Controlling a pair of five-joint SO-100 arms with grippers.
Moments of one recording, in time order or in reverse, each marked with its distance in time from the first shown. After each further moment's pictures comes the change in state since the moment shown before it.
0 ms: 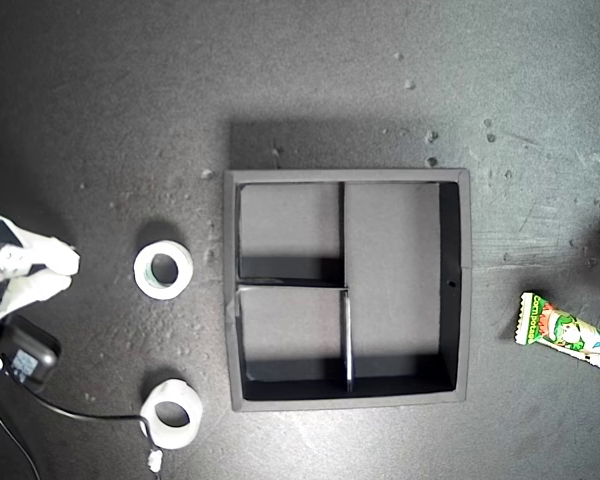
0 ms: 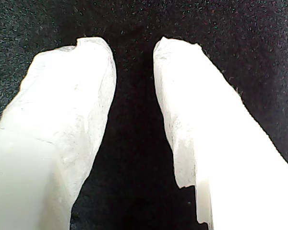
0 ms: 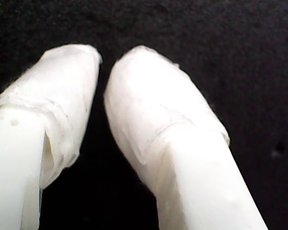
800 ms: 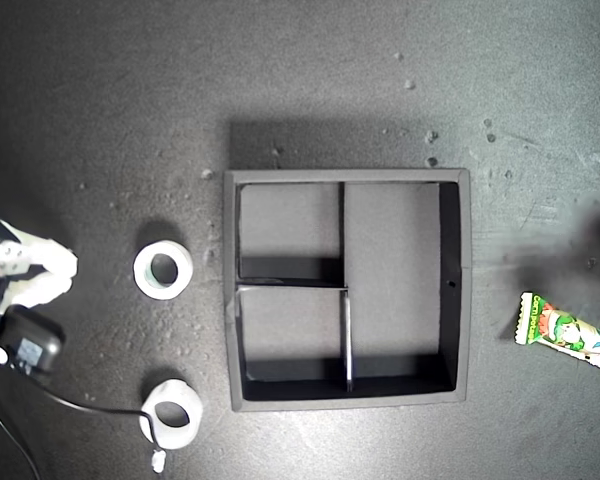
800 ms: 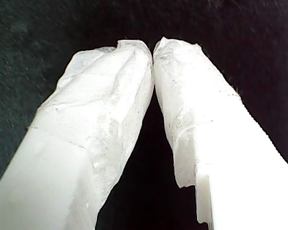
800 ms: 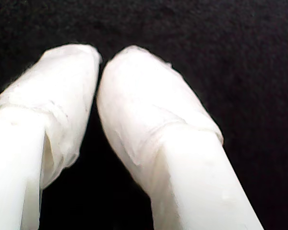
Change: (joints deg) arm 0 1.8 0.0 0.0 -2.5 -8.6; arm 1 6.0 0.0 0.0 -6.2 0.0
